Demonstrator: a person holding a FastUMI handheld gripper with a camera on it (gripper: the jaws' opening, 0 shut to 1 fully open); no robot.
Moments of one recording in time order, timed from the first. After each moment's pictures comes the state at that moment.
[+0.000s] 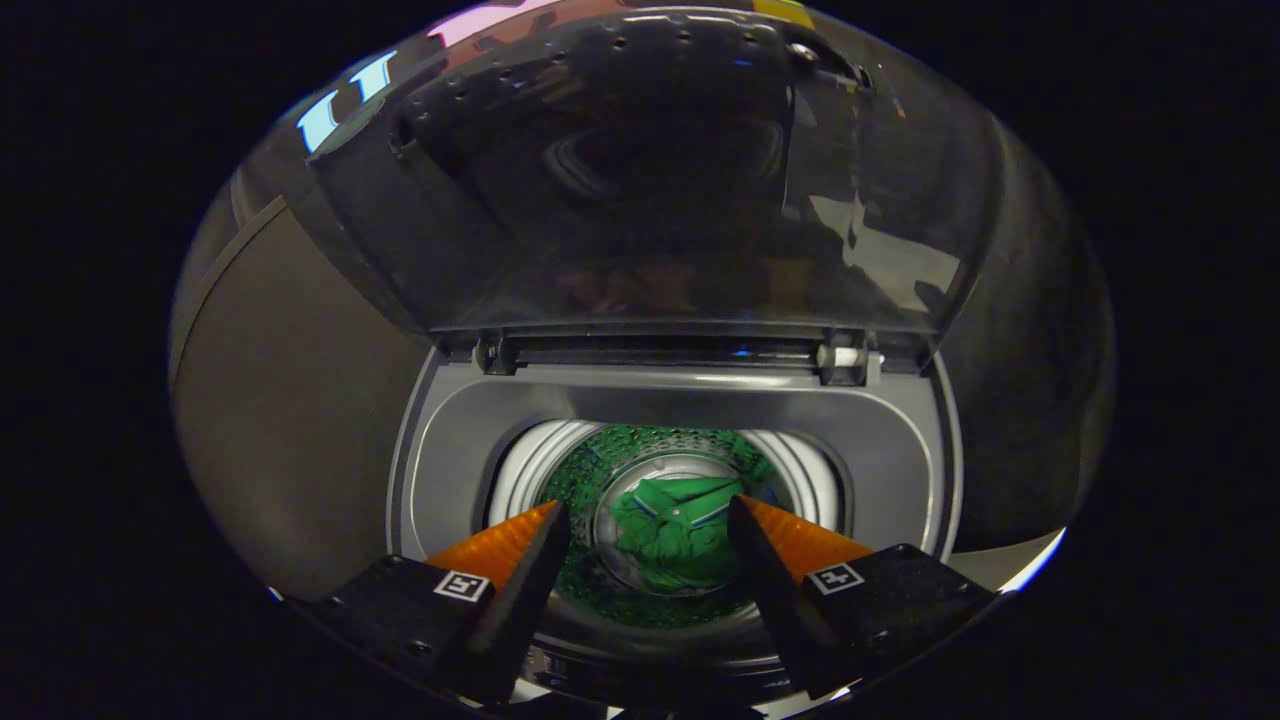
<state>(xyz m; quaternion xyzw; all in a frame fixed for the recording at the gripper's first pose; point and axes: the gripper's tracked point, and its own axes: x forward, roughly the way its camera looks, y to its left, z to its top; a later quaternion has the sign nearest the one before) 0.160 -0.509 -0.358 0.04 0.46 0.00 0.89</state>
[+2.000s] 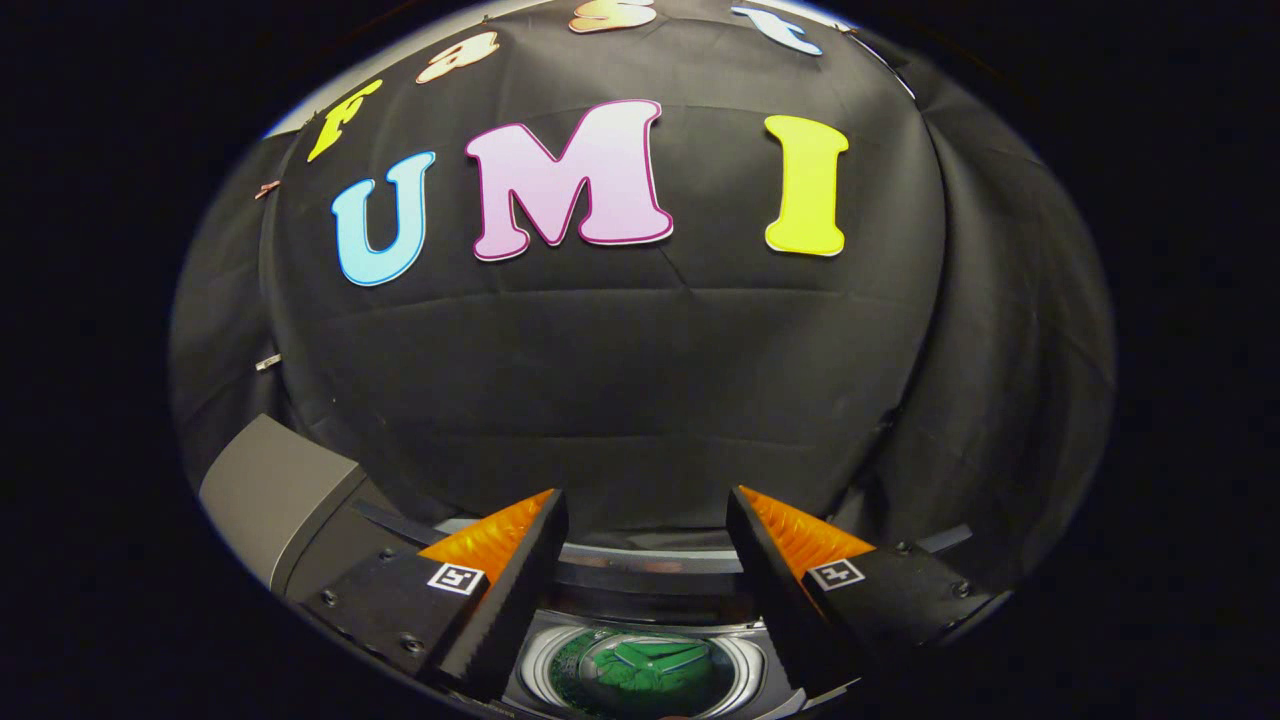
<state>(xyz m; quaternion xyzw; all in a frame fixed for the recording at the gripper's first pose) 0.277 -0.498 -0.133 0.01 0.21 -0.01 0.98</state>
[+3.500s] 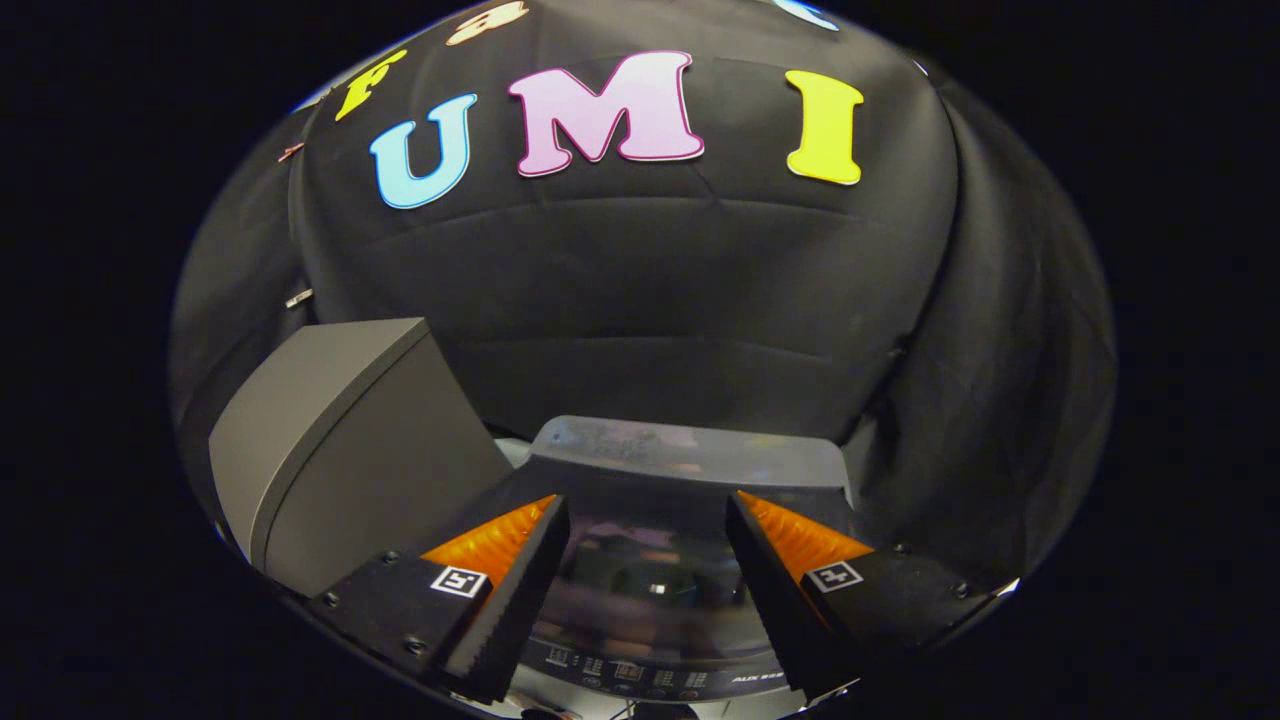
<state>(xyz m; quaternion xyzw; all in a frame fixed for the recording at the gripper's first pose) 0.167 -0.472 -0.191 0.01 0.32 0.03 0.95</state>
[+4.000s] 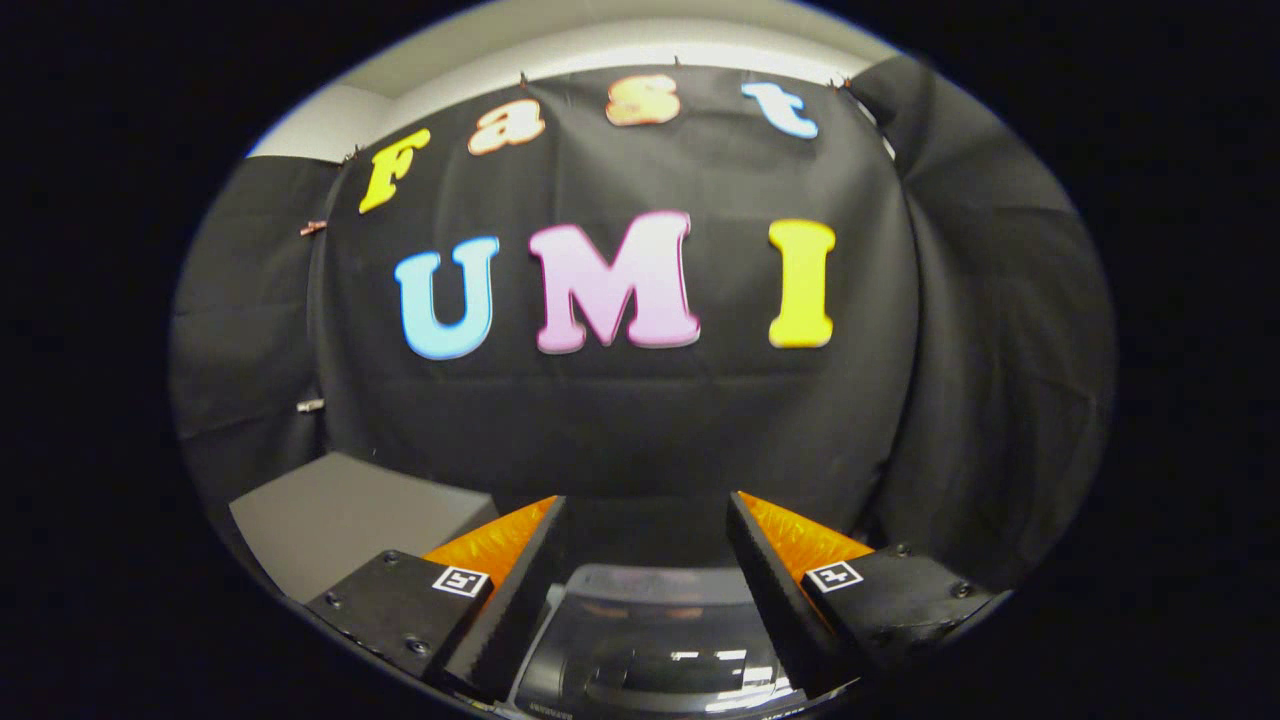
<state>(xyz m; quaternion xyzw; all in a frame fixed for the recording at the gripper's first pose) 0.159 -0.436 0.008 0.01 0.04 0.00 1.00</state>
